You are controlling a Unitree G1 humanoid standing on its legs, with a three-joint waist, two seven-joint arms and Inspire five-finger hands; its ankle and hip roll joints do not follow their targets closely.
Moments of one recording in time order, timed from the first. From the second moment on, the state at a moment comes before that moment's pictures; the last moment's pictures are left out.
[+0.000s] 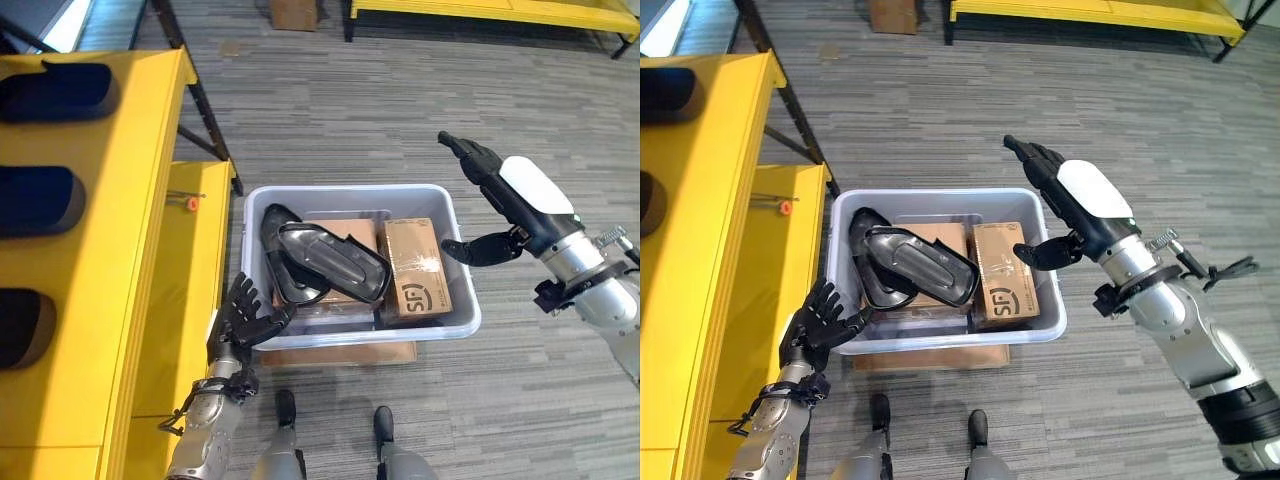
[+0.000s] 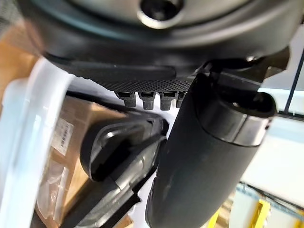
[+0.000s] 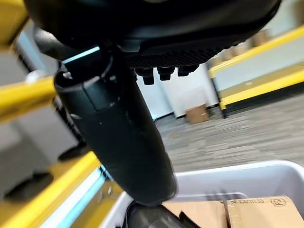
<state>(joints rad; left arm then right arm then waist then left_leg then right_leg) 0.08 0.30 -0.10 0.21 -0.62 -0.20 0.07 -0.45 -1.11 0.29 -0.03 -0.14 -0.24 0.02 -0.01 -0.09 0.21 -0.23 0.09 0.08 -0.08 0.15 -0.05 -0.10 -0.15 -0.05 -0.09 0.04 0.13</state>
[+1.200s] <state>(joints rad) -0.02 0.34 -0.15 0.23 -0.62 -0.22 0.08 -0.91 -0.98 0.86 0.38 -0.36 -0.19 0.13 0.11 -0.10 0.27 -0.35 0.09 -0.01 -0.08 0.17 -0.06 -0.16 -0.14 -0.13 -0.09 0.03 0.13</state>
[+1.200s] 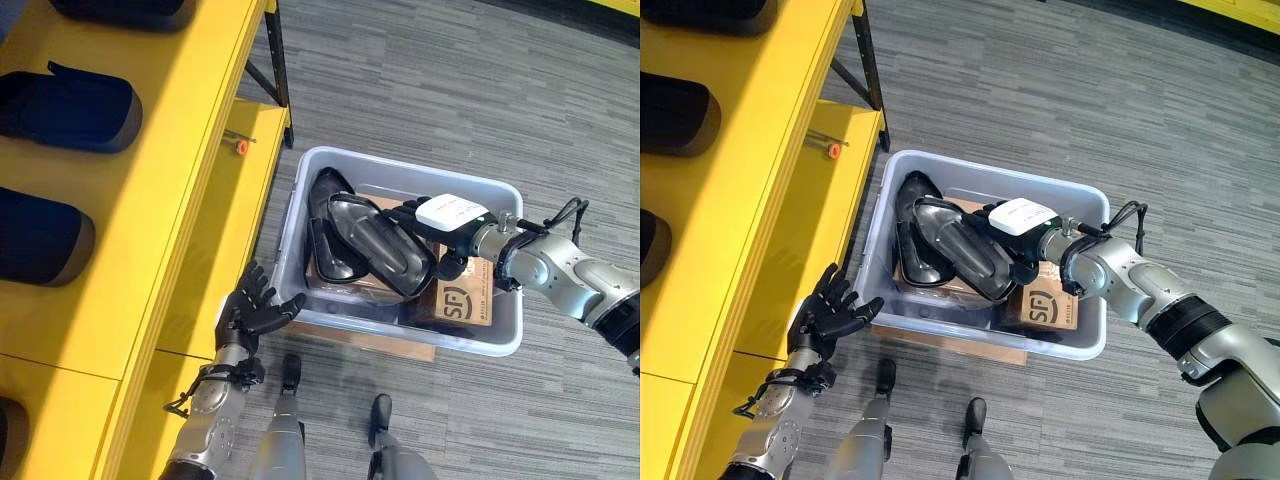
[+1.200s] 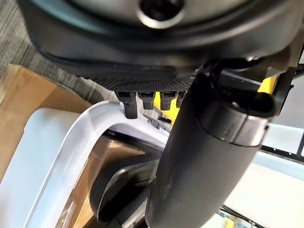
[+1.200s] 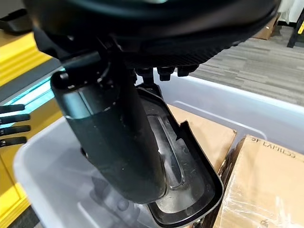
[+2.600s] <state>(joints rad) -0.17 0.34 -0.24 0.23 -0.62 -0.26 0.15 -1.15 -0.75 0.94 1.03 -0.45 -0.09 -0.03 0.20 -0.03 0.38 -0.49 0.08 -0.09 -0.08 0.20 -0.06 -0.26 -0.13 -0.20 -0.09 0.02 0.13</state>
